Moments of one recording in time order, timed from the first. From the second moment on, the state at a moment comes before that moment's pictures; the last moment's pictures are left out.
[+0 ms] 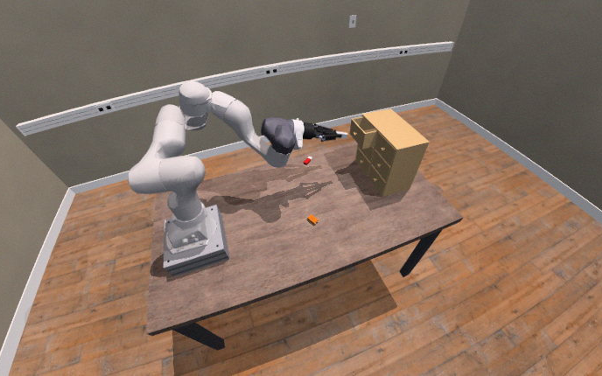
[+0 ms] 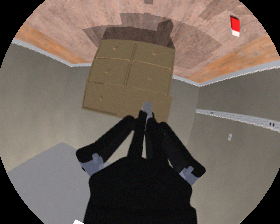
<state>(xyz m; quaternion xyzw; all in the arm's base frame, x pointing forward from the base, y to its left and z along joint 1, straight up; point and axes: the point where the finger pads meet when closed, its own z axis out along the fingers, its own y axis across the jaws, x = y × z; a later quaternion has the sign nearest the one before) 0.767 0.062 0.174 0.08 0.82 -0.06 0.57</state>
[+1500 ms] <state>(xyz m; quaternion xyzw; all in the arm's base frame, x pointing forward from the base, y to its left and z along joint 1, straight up) 0.812 0.055 0.176 0.08 0.81 -0.05 0.57</state>
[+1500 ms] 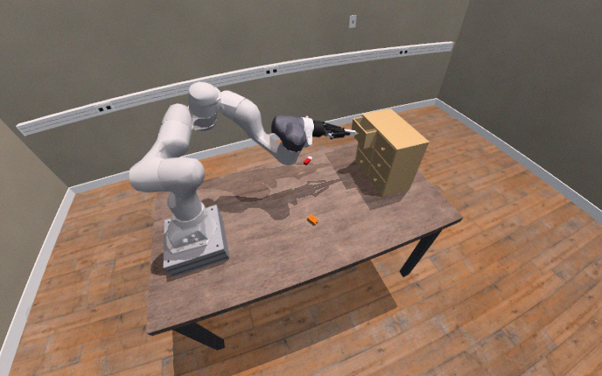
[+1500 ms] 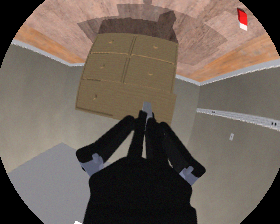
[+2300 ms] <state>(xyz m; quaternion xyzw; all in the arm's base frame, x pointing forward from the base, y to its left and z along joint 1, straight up) 0.848 0.048 0.176 0.08 0.81 -0.05 0.57</state>
